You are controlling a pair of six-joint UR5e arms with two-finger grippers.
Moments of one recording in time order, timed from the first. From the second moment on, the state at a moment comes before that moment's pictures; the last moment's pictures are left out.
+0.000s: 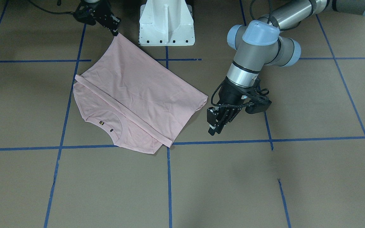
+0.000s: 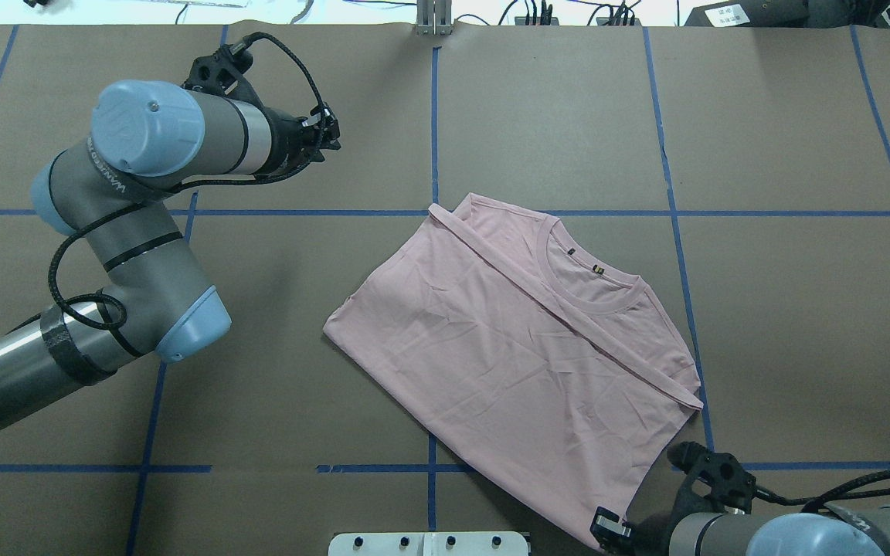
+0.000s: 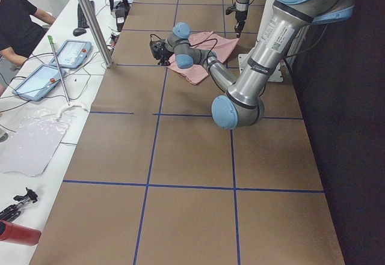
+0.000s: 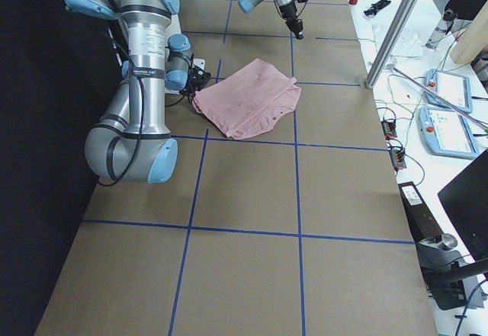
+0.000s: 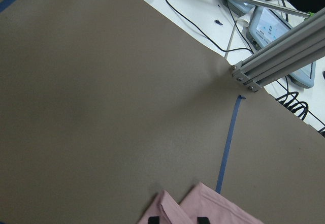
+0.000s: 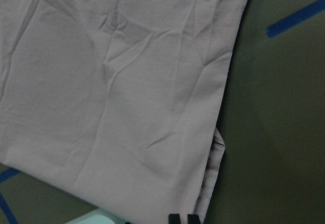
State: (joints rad) left arm -0.72 -2.14 -1.62 -2.15 -1.71 -1.71; right arm -0.03 -1.62 2.29 -1.29 1.57 2.09
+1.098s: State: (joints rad) left arm -0.46 -2.07 -1.75 -1.78 -1.72 -1.83; right arm 0.31 -1.54 2.21 -1.30 1.56 1.96
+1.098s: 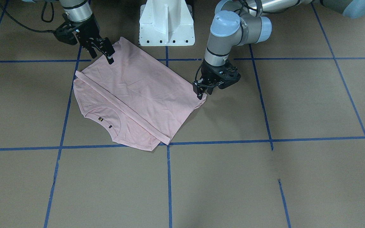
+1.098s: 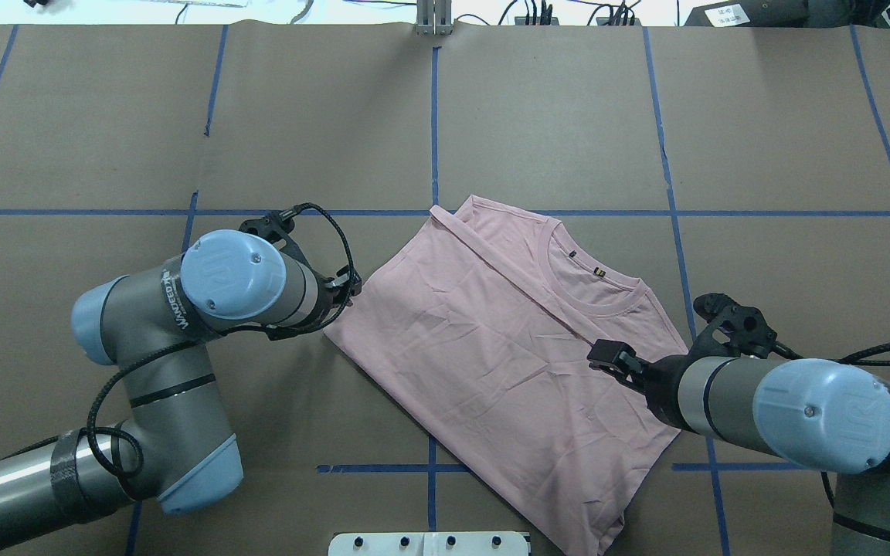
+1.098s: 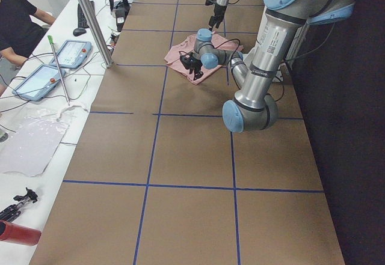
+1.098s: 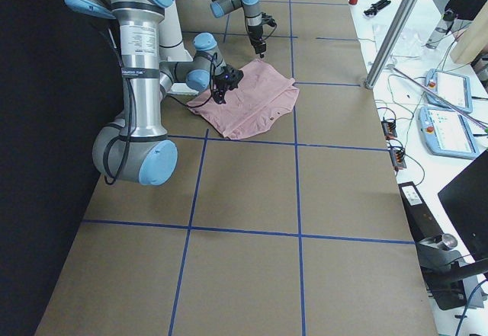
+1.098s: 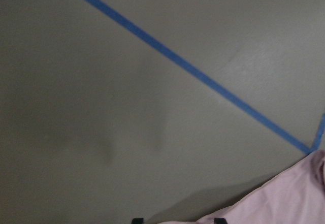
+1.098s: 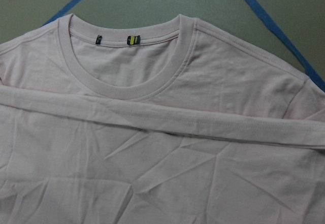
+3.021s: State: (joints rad) left arm -0.50 -2.09 -1.69 -1.78 -1.65 -1.70; right arm 0.33 -1.51 2.18 -1.30 1.55 1.96
